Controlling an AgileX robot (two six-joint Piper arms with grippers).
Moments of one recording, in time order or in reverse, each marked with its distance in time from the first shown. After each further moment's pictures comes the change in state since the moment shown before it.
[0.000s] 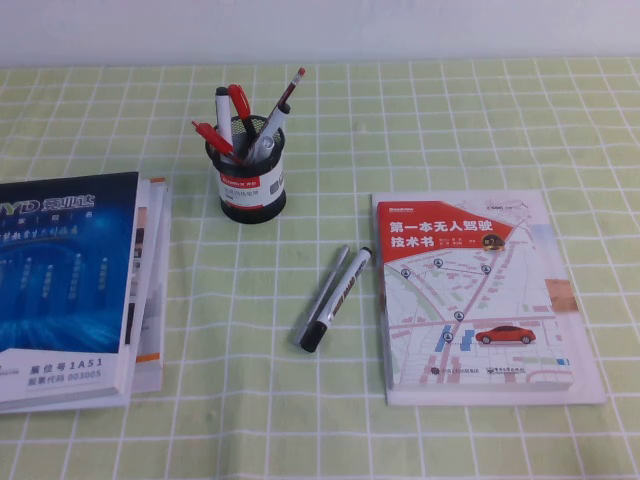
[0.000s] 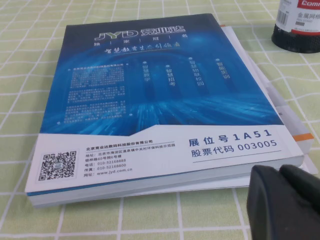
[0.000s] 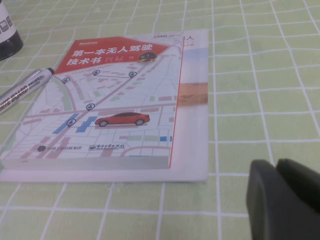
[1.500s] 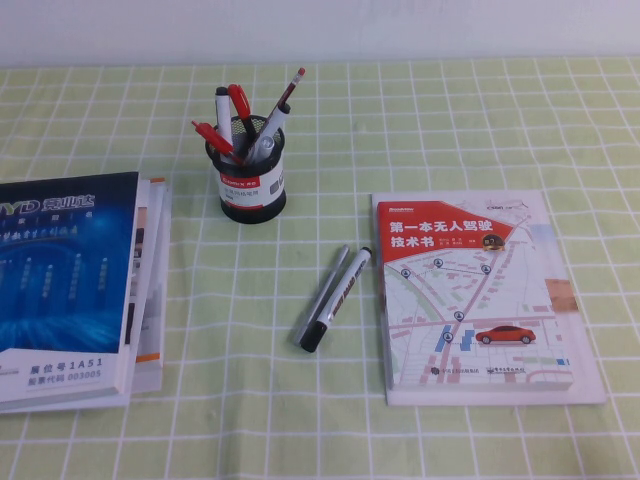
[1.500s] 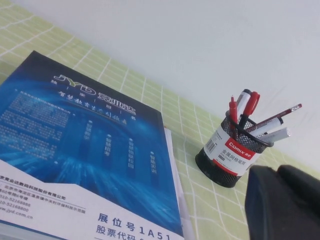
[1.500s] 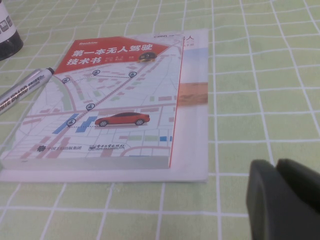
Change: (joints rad) right arm 0.000 0.000 0.000 0.000 0.000 0.000; left arm 0.000 0.000 0.000 -0.513 -0.234 -0.059
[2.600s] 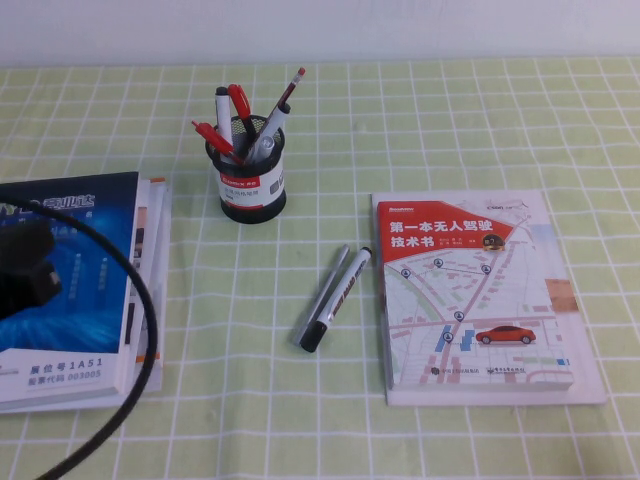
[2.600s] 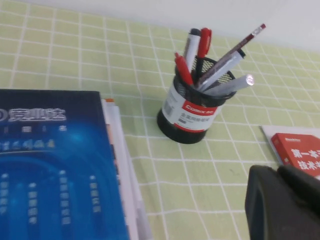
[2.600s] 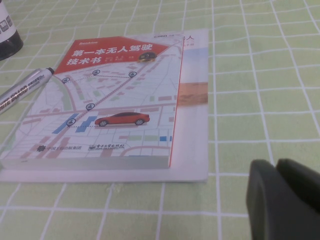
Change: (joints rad) right arm 0.000 0.000 0.000 0.000 0.000 0.000; left arm -0.005 0.820 -0.610 -0.303 0.273 0.636
